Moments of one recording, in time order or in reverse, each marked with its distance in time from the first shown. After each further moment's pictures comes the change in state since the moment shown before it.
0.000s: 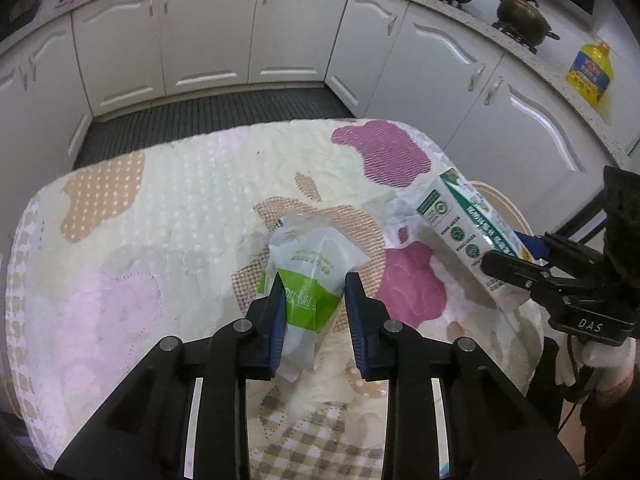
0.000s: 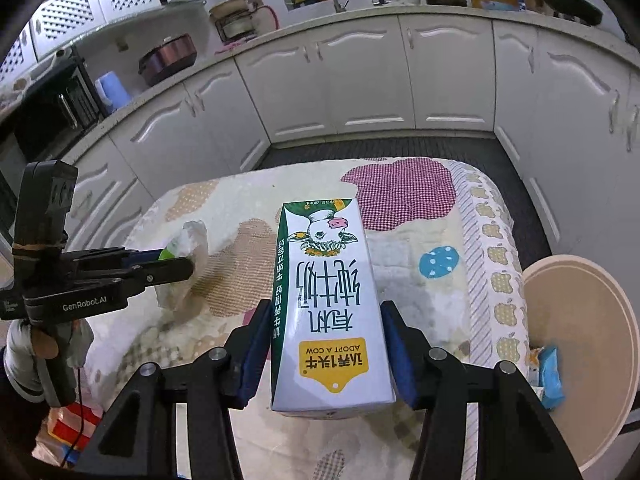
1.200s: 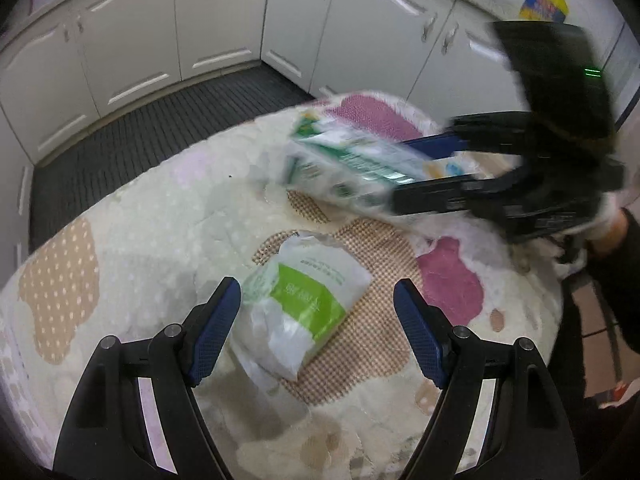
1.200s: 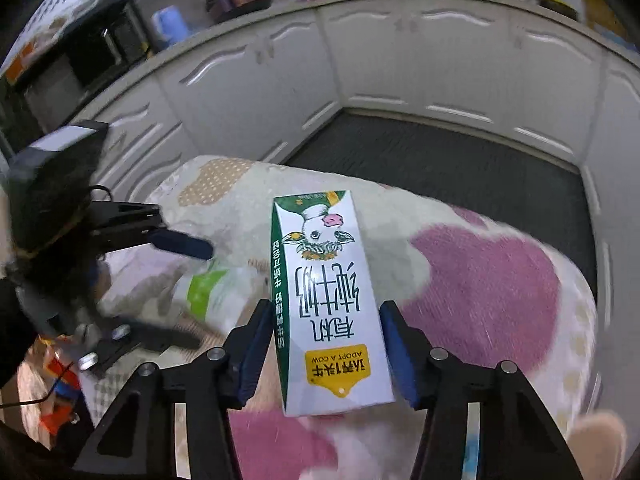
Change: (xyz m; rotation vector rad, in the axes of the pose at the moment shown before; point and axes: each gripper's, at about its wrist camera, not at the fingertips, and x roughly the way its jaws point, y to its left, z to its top) left arm 0.058 0.024 0.046 0.258 0.142 -0.123; right arm 0.092 0.000 0.080 -0.244 0.150 0.177
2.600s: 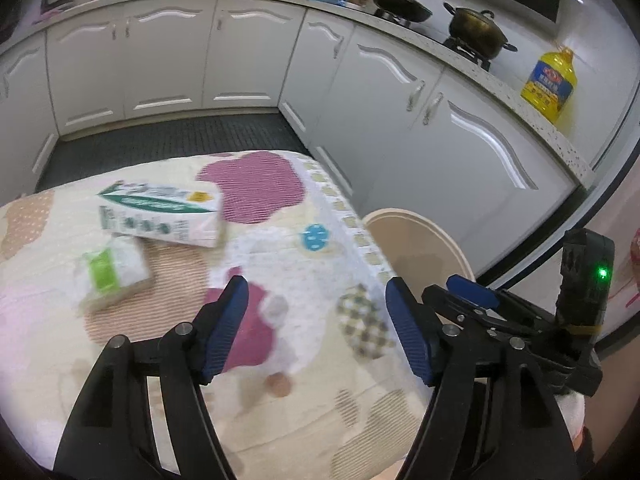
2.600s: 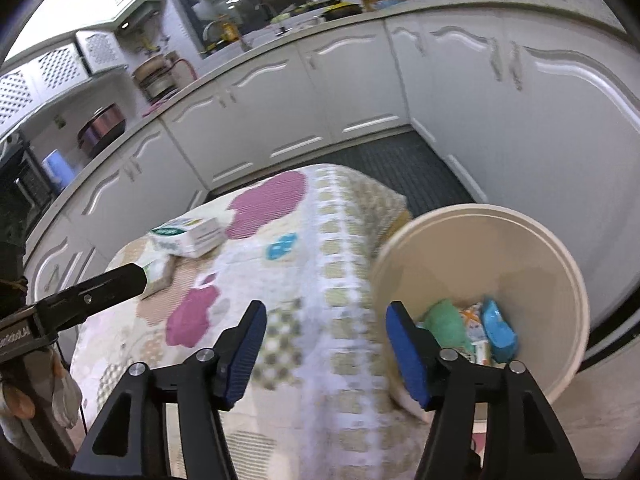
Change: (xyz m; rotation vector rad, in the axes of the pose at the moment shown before) left arm -0.040 -0.153 -0.001 -0.256 -0.254 0.019; right arm -0.161 -0.018 -0.163 0.481 -0.262 -0.305
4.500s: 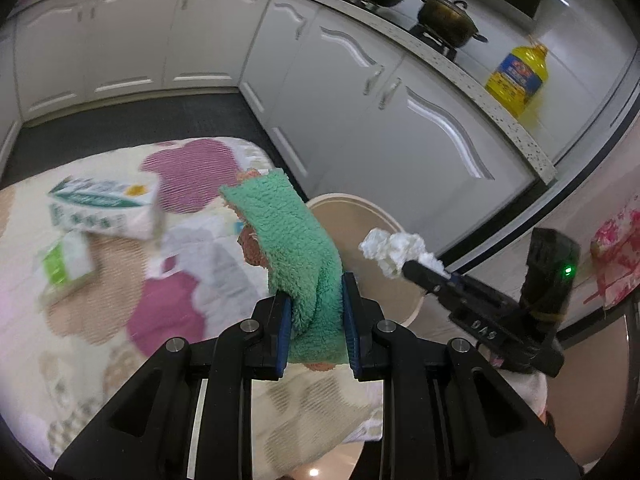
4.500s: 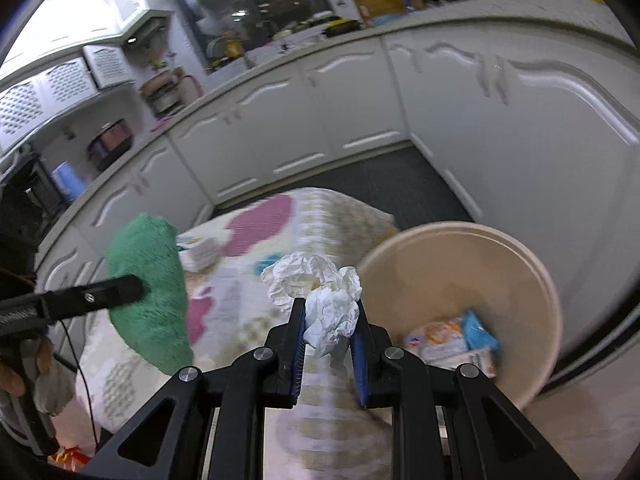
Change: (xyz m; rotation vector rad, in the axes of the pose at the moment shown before) left arm 0.004 -0.048 0.014 0.008 0.091 -0.165; right arm -0.032 -0.045 0.004 0.029 -0.057 -0.003
